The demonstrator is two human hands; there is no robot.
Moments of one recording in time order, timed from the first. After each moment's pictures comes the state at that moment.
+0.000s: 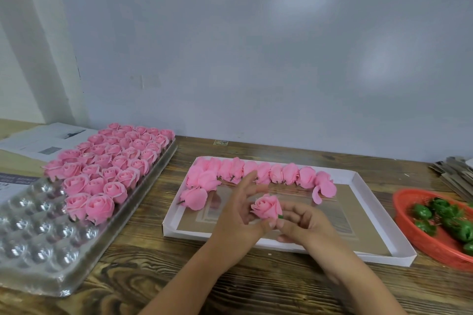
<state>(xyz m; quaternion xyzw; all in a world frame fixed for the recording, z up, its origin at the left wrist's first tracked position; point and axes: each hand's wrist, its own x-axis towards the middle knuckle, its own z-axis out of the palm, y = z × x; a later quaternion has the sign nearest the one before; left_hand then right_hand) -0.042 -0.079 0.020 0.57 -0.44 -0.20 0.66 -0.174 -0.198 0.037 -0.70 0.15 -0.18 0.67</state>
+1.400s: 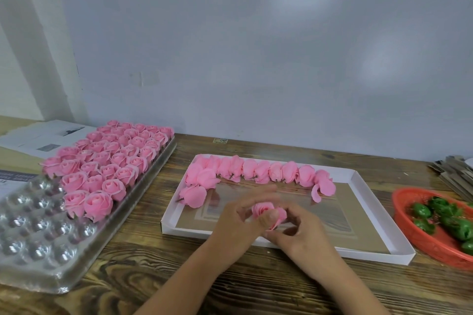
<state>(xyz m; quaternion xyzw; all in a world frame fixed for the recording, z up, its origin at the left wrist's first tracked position) -0.051 -0.071 0.039 0.57 -0.46 -0.21 0.64 -0.167 -0.186 0.027 -0.81 0.19 -0.27 0.48</state>
